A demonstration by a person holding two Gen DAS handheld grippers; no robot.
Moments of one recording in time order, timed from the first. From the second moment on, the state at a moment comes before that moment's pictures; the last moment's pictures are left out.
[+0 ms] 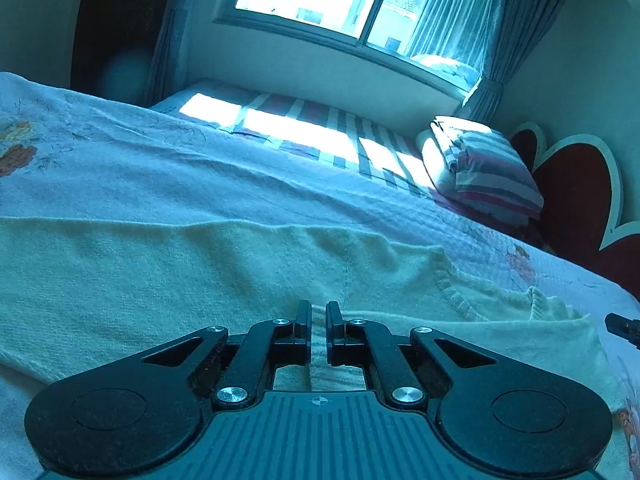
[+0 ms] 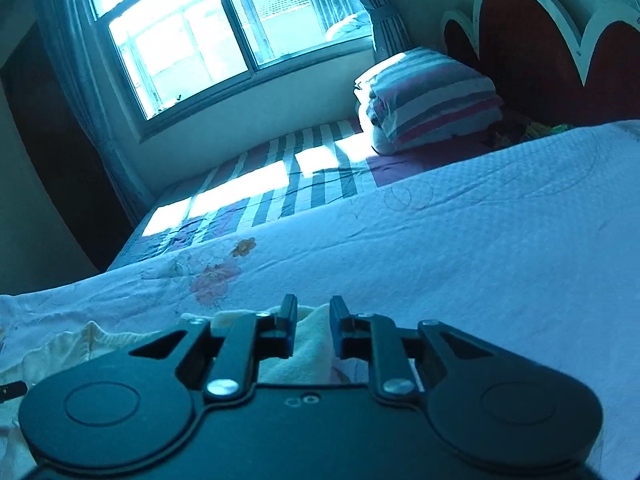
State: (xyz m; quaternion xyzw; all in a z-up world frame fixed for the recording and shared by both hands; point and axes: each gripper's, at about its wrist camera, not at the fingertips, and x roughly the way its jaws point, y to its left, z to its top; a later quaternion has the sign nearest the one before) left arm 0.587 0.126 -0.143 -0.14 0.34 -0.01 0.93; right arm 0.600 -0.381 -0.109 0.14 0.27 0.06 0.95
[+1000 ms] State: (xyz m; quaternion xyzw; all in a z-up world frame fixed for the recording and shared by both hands) left arm 0.449 0.469 -0.190 -0.45 0.21 0.19 0.85; right arm 0.455 -0.285 -0.095 0.08 0.33 0.06 0.94
